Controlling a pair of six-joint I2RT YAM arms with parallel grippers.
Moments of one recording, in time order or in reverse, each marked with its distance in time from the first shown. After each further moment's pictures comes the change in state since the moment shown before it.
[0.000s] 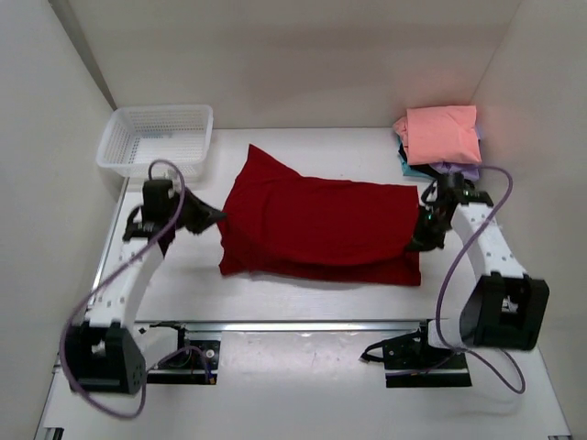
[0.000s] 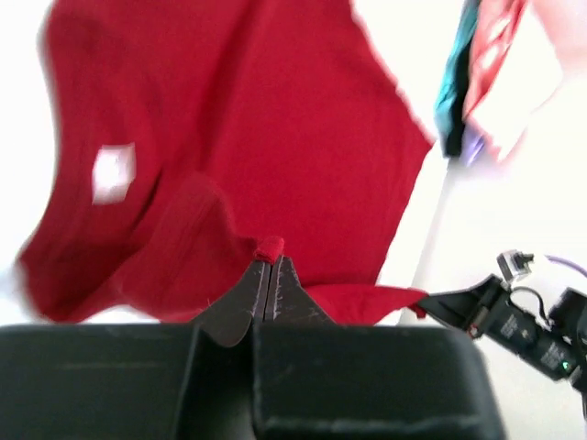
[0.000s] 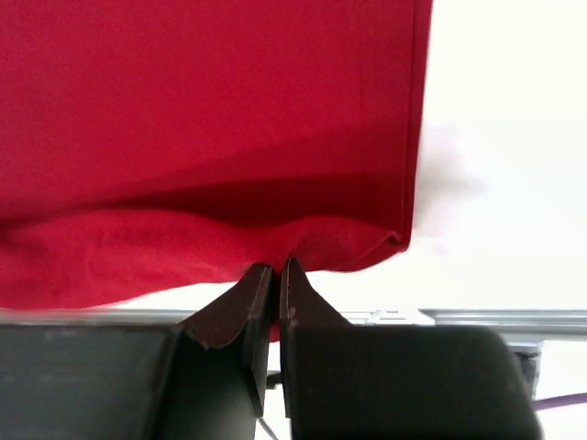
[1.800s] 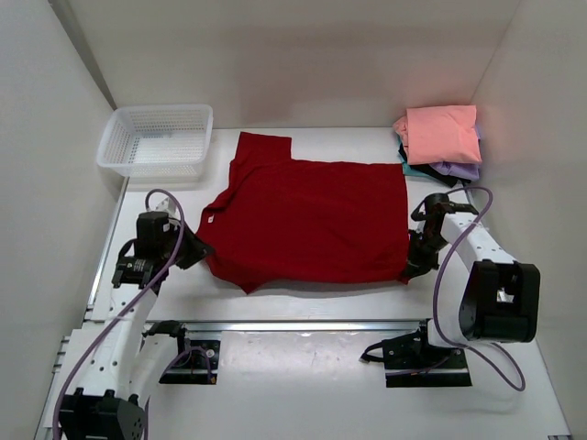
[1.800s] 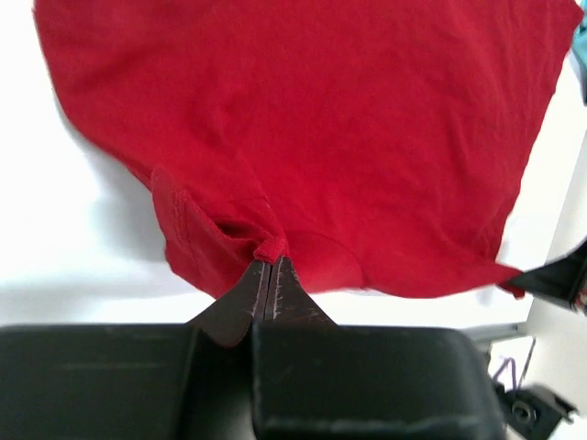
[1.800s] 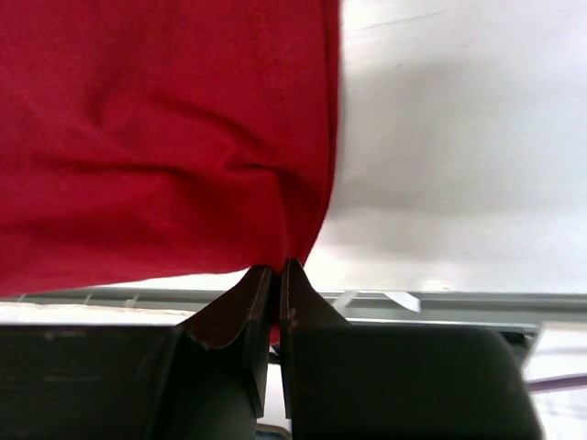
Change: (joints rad) left arm -0.026 -0.283 -0.056 -0.346 -0.120 0.244; right arm 0.026 0.082 -0.110 -0.005 0.014 -0.050
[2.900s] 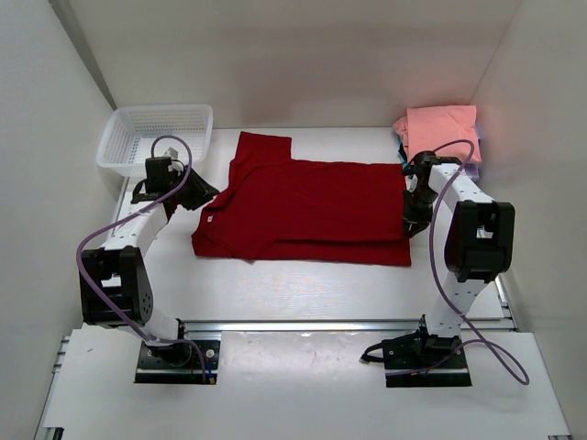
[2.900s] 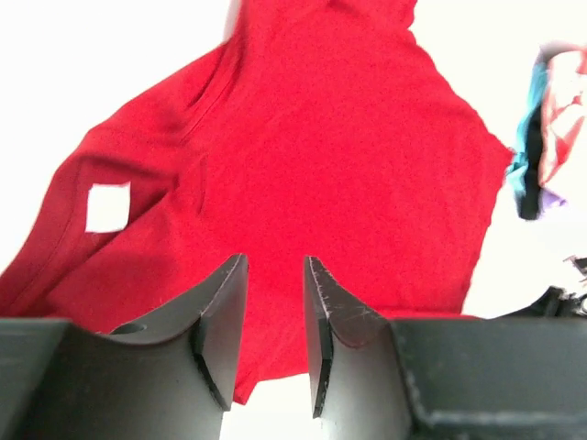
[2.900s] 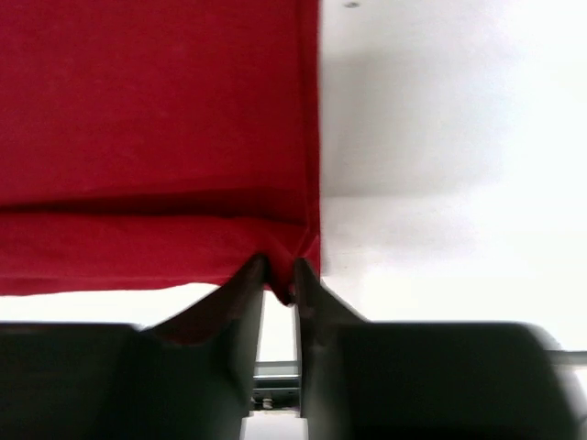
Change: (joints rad) left arm 0.115 0.755 0.314 0.510 0.097 -0.024; right arm 0.034 0.469 0.533 -0.050 0.146 -0.076
